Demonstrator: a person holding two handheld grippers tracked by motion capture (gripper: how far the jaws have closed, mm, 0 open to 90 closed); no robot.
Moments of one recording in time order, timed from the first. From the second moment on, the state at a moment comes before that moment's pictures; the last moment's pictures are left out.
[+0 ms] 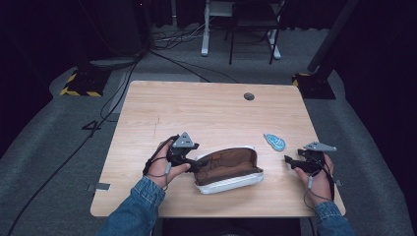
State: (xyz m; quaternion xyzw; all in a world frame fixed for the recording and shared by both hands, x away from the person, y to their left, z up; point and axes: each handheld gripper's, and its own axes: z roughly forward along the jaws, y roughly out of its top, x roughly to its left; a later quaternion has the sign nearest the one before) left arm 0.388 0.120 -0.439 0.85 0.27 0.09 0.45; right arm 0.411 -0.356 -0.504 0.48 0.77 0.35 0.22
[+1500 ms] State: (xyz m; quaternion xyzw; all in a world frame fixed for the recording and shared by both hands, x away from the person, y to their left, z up) left arm 0.402 0.223 -0.474 0.84 0.41 0.19 0.31; right arm 0.411 -0.351 -0.504 0.48 0.78 0.34 0.21
